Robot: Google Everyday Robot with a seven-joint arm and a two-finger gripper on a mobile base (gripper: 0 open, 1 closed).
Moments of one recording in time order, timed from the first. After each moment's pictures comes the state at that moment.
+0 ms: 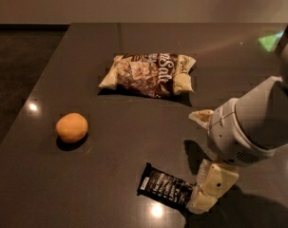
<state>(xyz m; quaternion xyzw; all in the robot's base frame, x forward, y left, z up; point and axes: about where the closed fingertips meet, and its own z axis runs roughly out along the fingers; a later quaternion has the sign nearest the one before) 0.351 -0.101 0.868 -0.64 0.74 0.10 0.21</state>
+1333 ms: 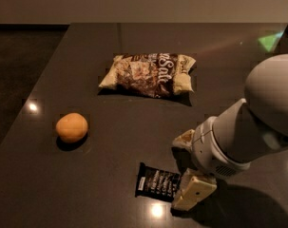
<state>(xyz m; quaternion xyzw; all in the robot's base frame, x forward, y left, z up) 0.345 -0.079 0.825 -0.65 0.73 0.12 0.19</state>
